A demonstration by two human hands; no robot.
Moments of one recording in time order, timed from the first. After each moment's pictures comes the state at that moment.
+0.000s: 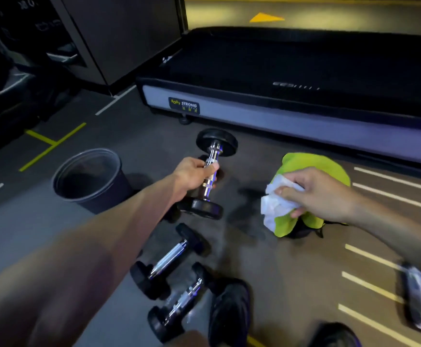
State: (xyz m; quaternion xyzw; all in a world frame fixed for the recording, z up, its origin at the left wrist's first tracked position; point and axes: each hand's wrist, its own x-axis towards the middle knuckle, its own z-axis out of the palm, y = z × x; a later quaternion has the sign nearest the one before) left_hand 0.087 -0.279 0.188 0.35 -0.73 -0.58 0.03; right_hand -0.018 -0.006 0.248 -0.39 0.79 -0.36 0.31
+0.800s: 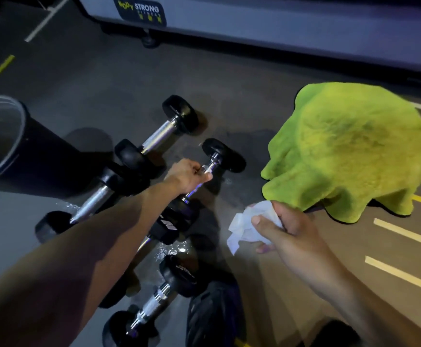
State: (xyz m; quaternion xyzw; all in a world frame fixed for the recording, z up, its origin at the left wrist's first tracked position) left_hand 0.011 -0.304 -0.058 0.37 -0.85 -0.34 -0.18; right_hand -0.013 -0.016 0.044 -0.12 0.74 -0.53 0.41
